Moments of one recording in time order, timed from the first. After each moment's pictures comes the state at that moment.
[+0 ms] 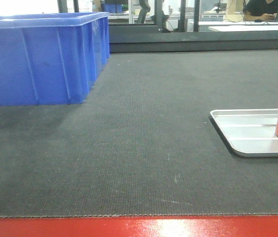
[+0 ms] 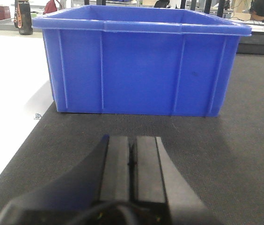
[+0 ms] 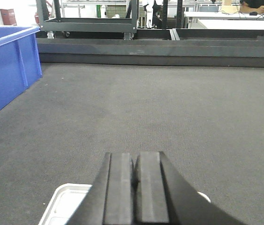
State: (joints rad) left arm -0.06 -0.02 0.03 -0.07 0.07 0.03; right arm 0.02 0.51 -0.29 -0.36 -0.11 0.42
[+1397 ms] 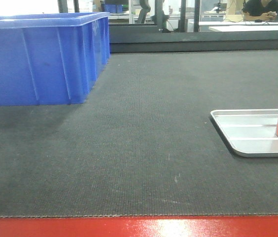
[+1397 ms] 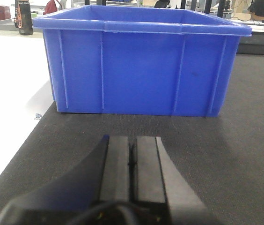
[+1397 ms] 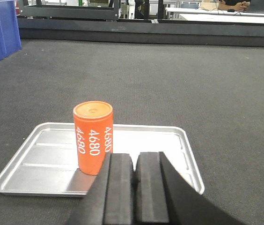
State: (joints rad) left arm -0.06 -0.02 0.03 -0.07 0.07 0.03; right arm -0.05 -0.01 0.03 0.15 0.10 -0.12
